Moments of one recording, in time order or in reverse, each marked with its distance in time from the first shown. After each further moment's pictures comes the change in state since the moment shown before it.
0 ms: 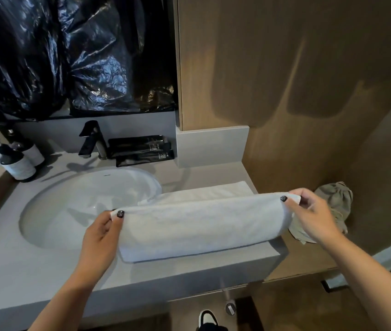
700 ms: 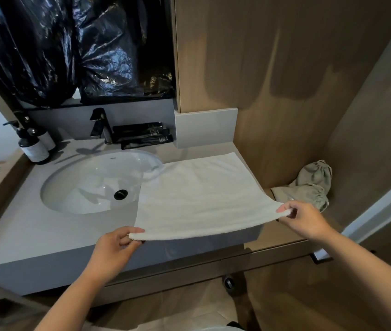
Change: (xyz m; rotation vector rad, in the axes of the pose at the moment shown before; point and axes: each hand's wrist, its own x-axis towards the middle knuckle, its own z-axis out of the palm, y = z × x) left_hand -0.111 -0.023 -0.048 0.190 -0.336 -0.127; right_hand -0.124 0.012 -0.012 -0.451 -0.132 0.178
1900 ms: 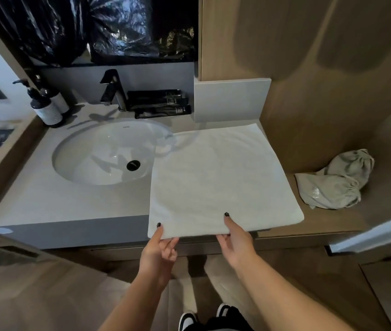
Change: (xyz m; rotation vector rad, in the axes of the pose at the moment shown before) left_hand 0.012 -0.019 0.121 -1.406 0.448 -0.884; right_hand -0.016 -0.072 0.176 1.567 -0.136 0.896
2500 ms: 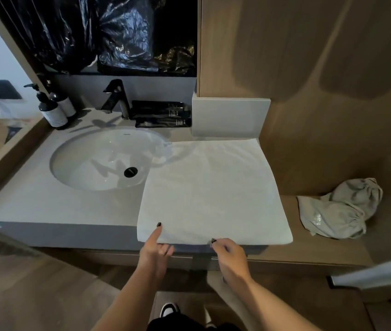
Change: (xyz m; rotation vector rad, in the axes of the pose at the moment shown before) left_hand 0.018 -0.032 0.057 0.128 -0.033 0.107; right_hand 0.003 -0.050 -0.026 -1.191 -0.172 -0.337
